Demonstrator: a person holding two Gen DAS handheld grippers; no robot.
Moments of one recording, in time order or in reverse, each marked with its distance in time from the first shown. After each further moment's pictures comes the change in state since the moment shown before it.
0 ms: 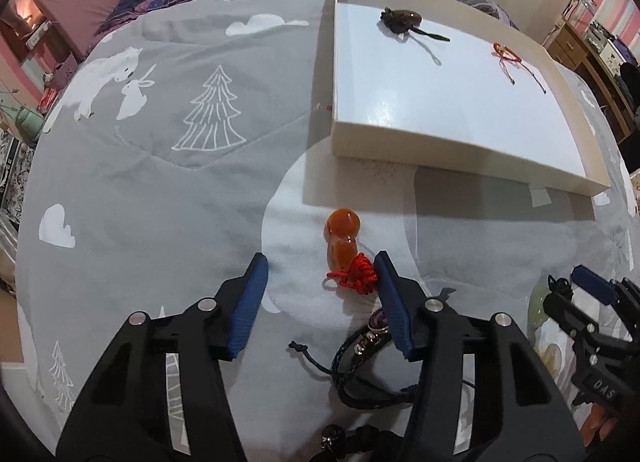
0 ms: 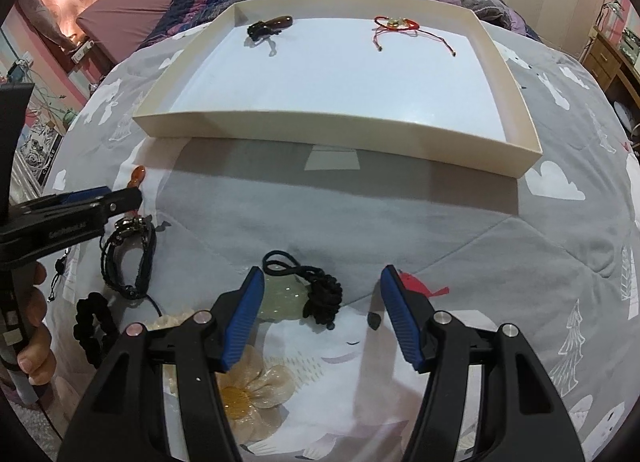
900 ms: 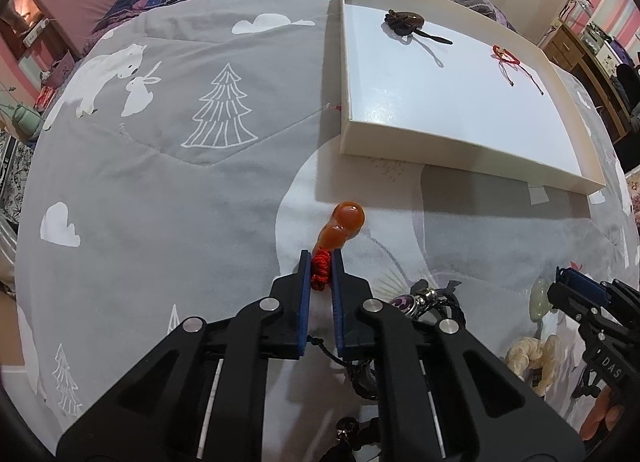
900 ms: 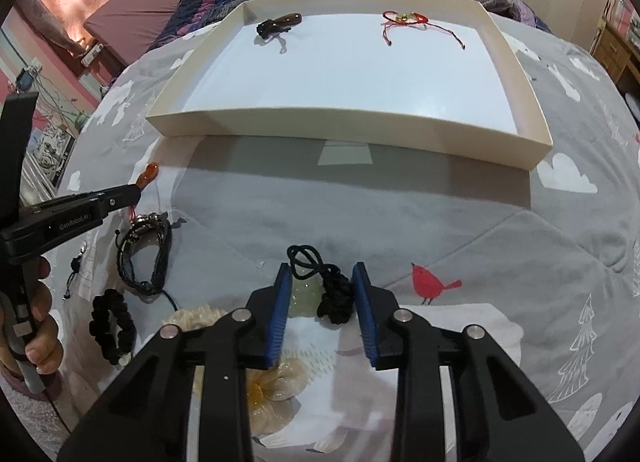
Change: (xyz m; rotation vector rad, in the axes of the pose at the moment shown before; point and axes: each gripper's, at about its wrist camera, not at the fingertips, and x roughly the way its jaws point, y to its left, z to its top) left arm -0.002 0.010 -0.002 0.001 0.008 -0.022; right arm -0.002 -0.005 -0.001 0.024 0.014 0.065
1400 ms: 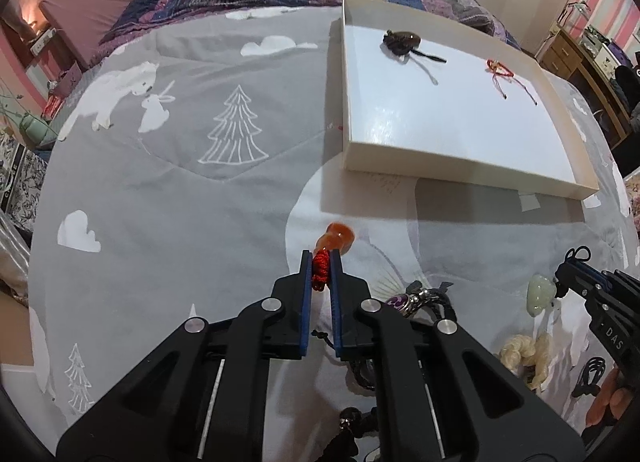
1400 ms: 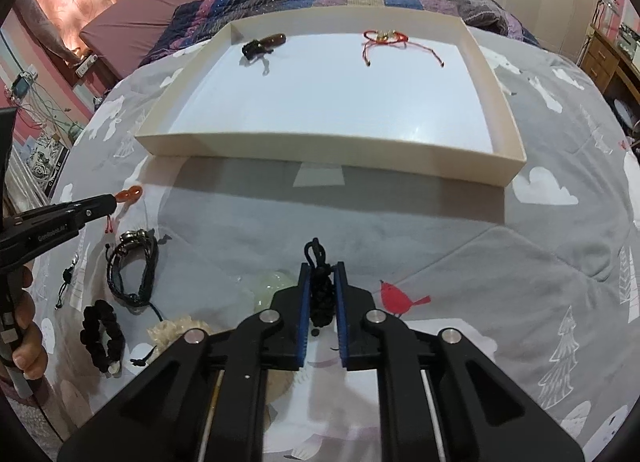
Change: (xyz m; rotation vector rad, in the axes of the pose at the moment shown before) left arm -0.022 0.001 -0.001 0.006 -0.057 0.017; right arm -0.010 -0.009 0.004 -0.005 -0.066 -0.045
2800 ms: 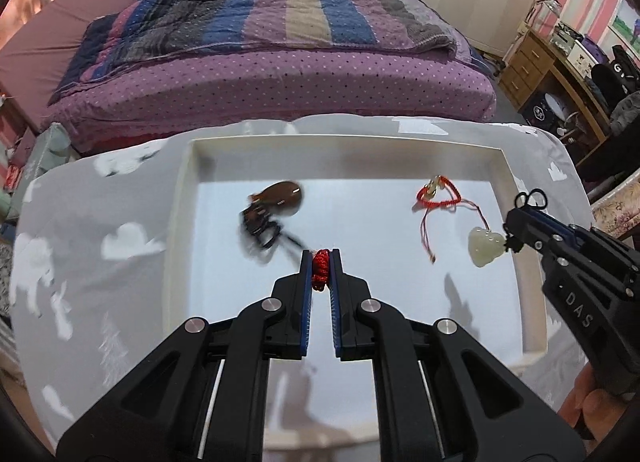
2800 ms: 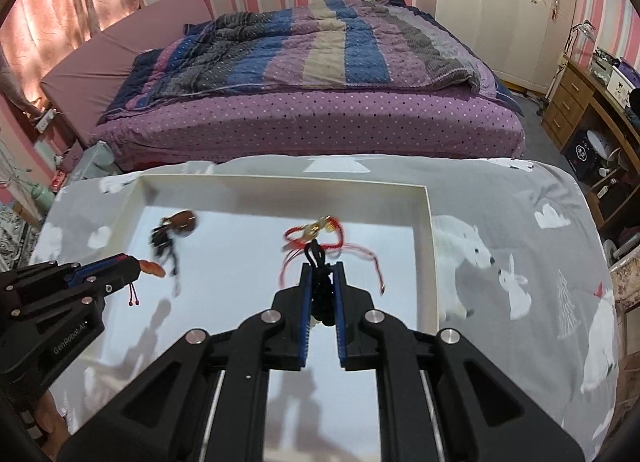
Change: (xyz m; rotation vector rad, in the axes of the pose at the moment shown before) left arm 0.040 -0.118 0.180 0.095 -0.041 -0.093; right arm 0.026 -0.054 0.196 0.041 -0.135 -0.123
